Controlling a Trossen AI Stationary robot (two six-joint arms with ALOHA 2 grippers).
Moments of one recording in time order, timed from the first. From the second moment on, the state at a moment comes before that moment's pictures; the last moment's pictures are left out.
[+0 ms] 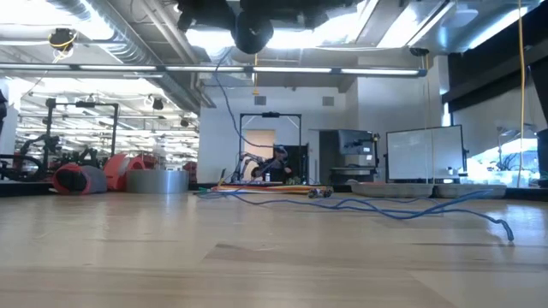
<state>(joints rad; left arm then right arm) 0.13 1.15 1.09 -0.31 -0.42 -0.10 0.10 1.61 1.08 0.43 0.27 -0.24</state>
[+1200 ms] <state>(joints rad) 0.11 1.13 1.09 -0.22 -0.35 -0.12 0.06 1.72 1.08 0.45 0.23 -0.27</state>
